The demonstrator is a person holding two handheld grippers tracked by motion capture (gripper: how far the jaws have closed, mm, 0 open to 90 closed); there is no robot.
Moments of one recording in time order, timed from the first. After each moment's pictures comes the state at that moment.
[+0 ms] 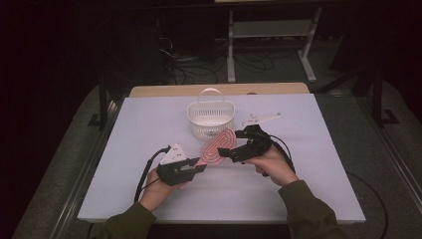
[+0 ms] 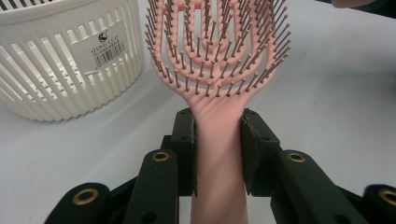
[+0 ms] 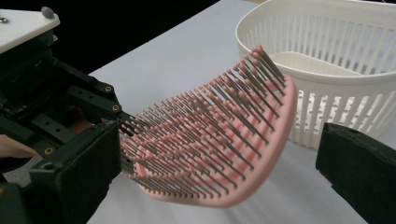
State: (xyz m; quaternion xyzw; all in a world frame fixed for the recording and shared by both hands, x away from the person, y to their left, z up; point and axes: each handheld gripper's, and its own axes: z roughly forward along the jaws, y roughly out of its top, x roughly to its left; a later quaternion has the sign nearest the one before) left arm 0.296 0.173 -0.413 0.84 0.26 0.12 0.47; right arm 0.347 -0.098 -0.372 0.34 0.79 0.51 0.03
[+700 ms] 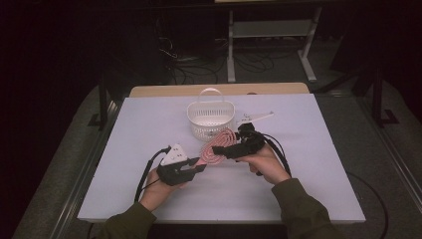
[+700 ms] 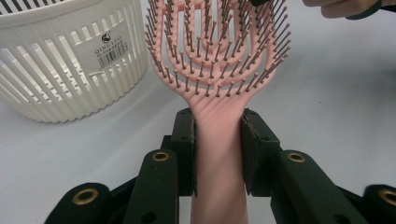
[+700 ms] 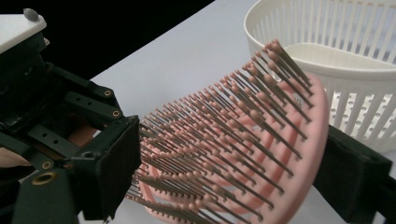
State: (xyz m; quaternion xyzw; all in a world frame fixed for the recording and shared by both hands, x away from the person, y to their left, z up) left arm 0.296 0.172 -0.414 0.84 0.25 0.13 0.47; right arm 0.359 -0.085 -0.382 0.34 0.79 0.51 -0.01
